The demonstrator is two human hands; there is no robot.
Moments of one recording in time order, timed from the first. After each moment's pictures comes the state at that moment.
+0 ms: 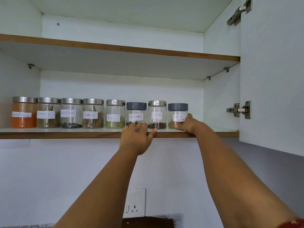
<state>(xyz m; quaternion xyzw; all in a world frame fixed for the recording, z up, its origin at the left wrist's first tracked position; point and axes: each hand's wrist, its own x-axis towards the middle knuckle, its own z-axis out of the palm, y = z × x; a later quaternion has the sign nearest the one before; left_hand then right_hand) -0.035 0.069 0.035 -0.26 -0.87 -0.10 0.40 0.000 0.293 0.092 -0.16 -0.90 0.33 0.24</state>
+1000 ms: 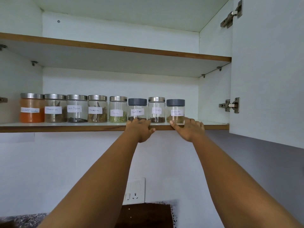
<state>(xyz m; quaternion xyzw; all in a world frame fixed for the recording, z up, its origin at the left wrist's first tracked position) -0.017 0.057 0.056 -0.31 -0.92 -0.04 0.24 0.050 0.263 0.041 -0.23 -0.92 0.10 0.31</state>
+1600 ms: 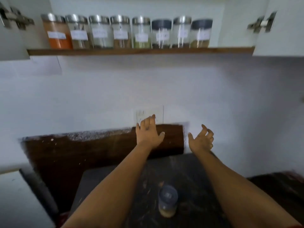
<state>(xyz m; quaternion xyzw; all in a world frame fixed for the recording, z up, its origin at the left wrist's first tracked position) 0.062 -0.070 -0.214 -0.27 -0.93 -0.21 0.13 0.130 0.125 -0.274 -0.40 -0.81 0.29 0.30</state>
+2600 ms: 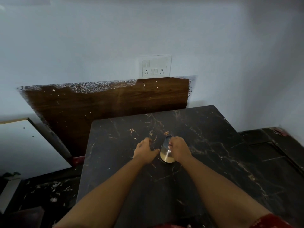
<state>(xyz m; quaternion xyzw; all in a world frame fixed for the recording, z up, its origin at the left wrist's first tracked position) 0.147 -0.194 -0.430 -0.18 -0.92 -0.31 -0.17 0.205 -0.032 -0.434 -0.22 -0.95 0.20 0.03</state>
